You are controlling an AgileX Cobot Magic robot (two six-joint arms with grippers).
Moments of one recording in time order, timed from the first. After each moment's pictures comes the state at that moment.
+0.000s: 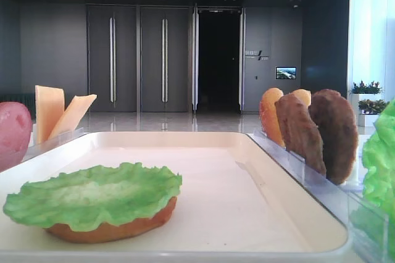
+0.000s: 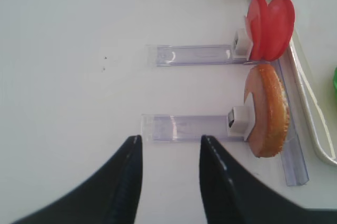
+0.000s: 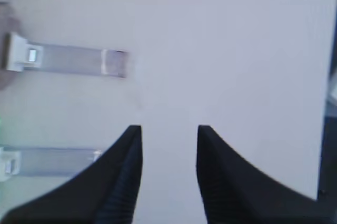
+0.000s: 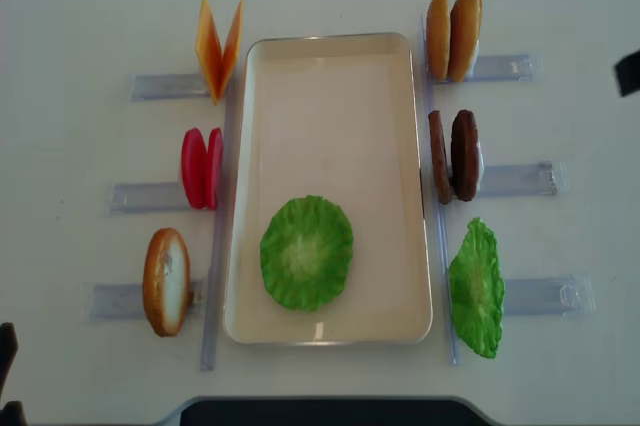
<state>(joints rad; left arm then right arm) 0.11 0.07 -0.47 0.01 1.11 0.08 0.13 1.15 -1.09 -0.11 1.21 0.01</state>
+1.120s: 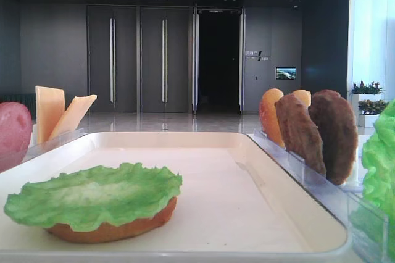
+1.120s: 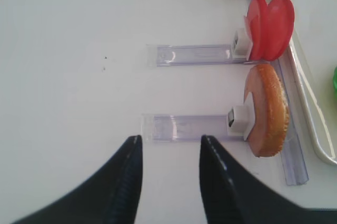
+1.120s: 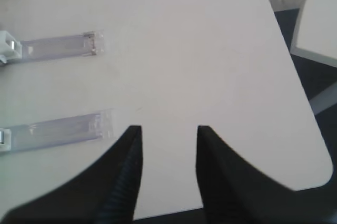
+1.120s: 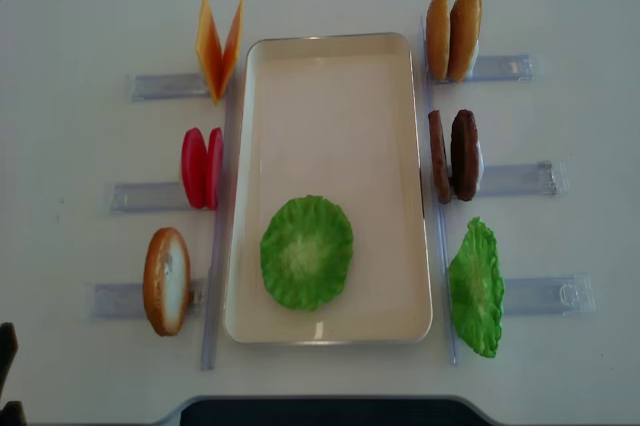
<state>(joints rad) 0.11 0.07 -0.47 0.01 1.11 0.08 -0.03 0.30 -0.64 -0.07 1.23 0.04</state>
